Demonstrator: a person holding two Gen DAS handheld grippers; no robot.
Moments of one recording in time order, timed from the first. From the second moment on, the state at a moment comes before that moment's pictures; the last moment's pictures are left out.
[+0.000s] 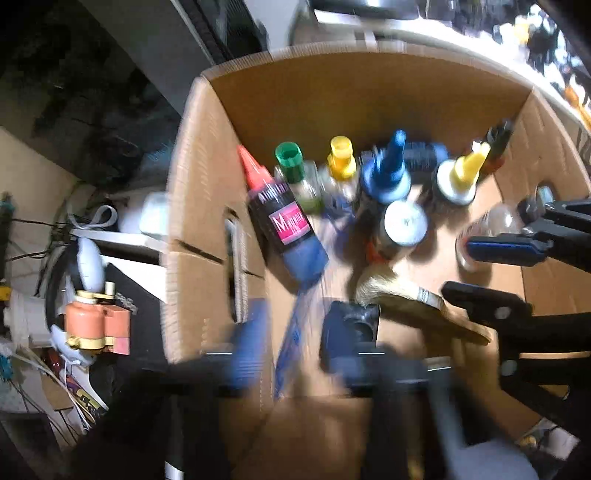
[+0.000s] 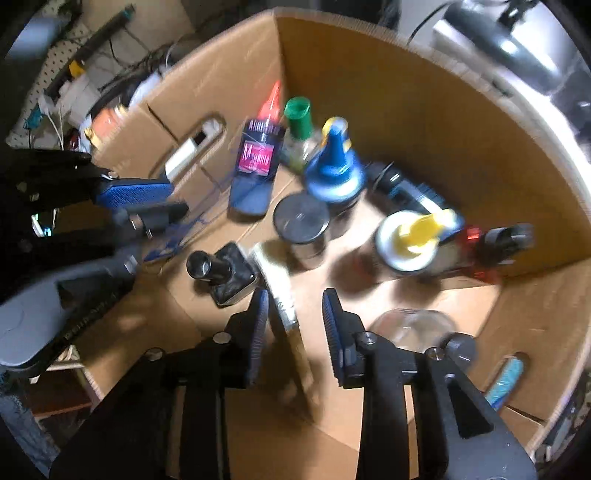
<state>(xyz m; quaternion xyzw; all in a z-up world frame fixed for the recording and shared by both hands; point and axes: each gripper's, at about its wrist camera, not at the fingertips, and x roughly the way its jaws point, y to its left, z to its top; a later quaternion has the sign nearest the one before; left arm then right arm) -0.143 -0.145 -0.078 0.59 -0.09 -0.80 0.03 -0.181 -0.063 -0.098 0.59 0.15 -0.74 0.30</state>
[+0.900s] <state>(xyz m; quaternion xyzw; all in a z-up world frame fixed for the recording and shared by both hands) 0.012 -0.062 0.095 0.09 -0.03 -1.00 0.01 -0.008 0.135 0.121 0.13 0.10 -0.98 0.13</state>
